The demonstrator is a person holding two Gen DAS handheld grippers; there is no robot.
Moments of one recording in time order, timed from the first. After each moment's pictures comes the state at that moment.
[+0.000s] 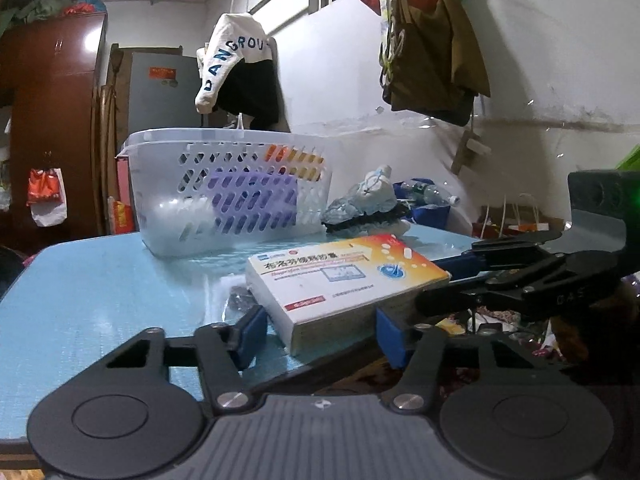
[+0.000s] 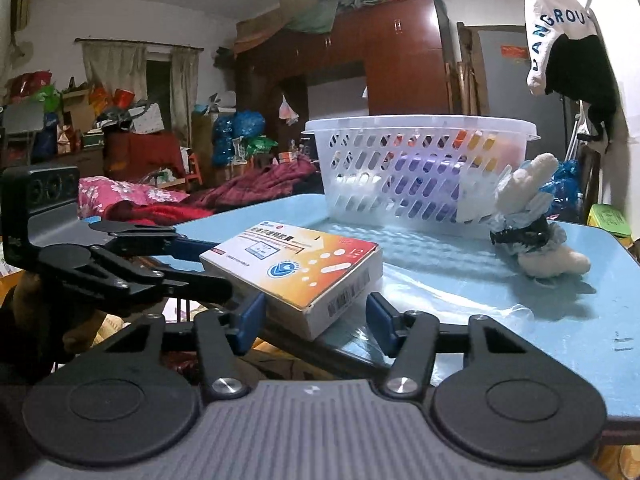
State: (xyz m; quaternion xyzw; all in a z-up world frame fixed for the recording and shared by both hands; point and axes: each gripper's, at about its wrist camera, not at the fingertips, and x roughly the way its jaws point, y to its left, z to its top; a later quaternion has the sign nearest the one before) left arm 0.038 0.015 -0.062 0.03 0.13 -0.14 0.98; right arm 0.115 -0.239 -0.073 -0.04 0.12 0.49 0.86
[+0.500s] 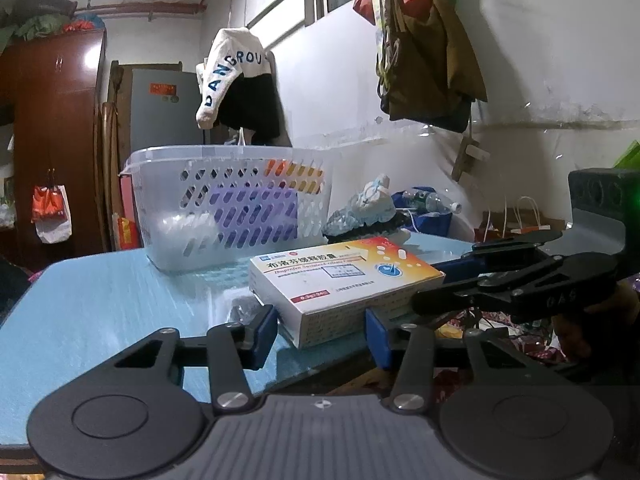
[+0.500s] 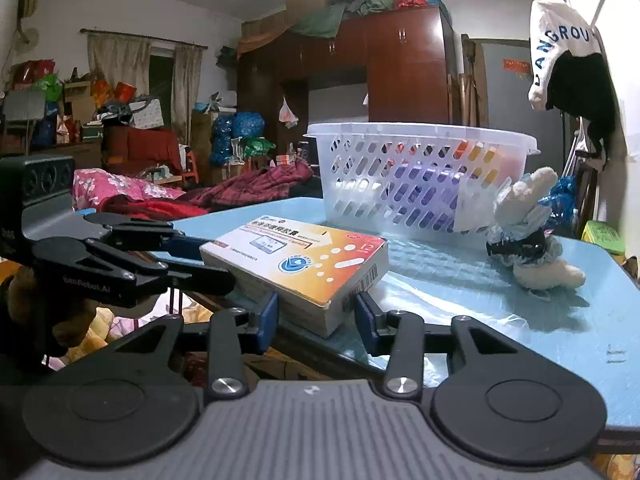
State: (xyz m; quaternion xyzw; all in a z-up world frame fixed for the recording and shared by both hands) left arm 0.029 0.012 -0.060 0.04 0.11 -0.14 0.98; right arm 0.099 -0.235 -0.079 -0.06 0.10 0.48 0.87
